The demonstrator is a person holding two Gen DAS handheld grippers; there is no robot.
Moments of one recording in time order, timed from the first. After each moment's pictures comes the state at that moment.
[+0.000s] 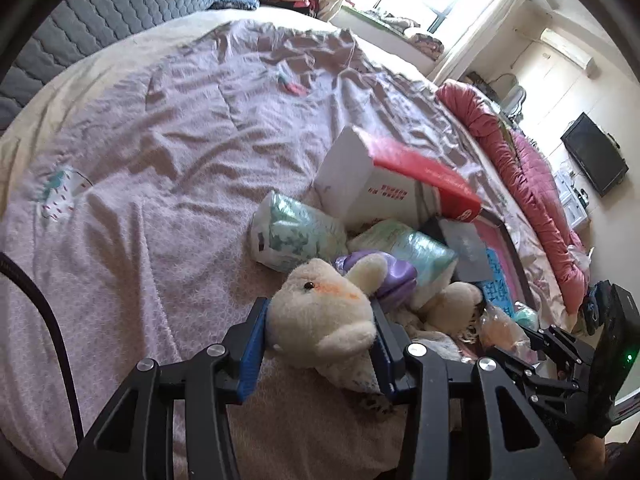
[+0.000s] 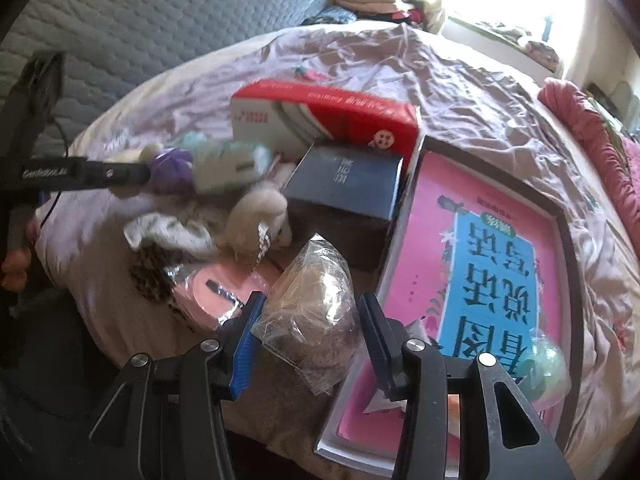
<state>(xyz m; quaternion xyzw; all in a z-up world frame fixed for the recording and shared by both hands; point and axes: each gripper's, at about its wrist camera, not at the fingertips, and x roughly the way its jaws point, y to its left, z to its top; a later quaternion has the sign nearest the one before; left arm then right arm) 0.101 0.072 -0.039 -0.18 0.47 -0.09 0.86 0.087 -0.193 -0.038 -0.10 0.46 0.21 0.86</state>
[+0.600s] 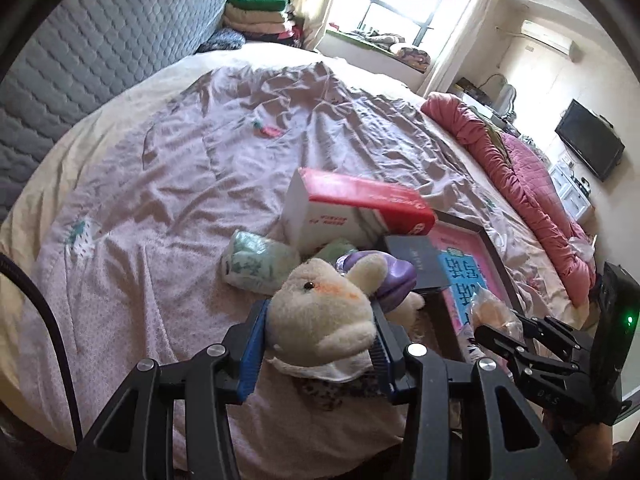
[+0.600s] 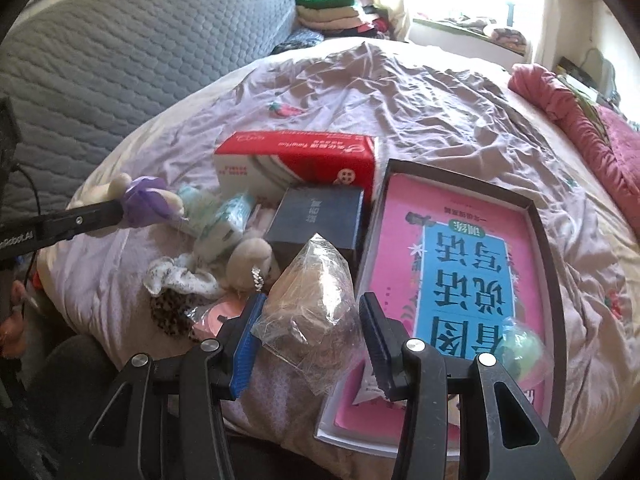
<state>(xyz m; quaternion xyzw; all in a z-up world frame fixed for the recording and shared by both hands) 0.070 0.029 0.022 -0.13 0.42 -0.08 0.89 0.080 -0.220 0.000 -0.03 0.44 0.18 0.88</state>
